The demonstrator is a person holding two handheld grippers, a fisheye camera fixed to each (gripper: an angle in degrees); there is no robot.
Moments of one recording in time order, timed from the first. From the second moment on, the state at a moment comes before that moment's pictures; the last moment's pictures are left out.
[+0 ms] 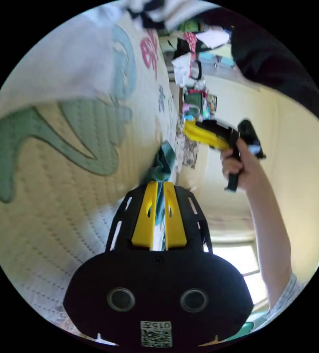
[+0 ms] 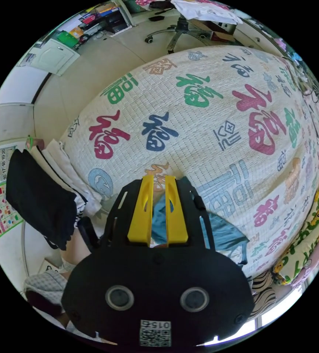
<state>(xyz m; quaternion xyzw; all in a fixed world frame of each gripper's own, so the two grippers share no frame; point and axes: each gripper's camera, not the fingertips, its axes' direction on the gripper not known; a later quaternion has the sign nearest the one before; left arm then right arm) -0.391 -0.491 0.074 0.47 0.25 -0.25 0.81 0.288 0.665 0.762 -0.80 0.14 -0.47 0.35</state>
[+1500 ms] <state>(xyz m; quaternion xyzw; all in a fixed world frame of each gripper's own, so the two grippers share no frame) -0.042 -0.487 0.461 -0.10 -0.22 0.03 0.97 0.505 -0.151 0.032 -0.63 0.36 -0.12 0.68</state>
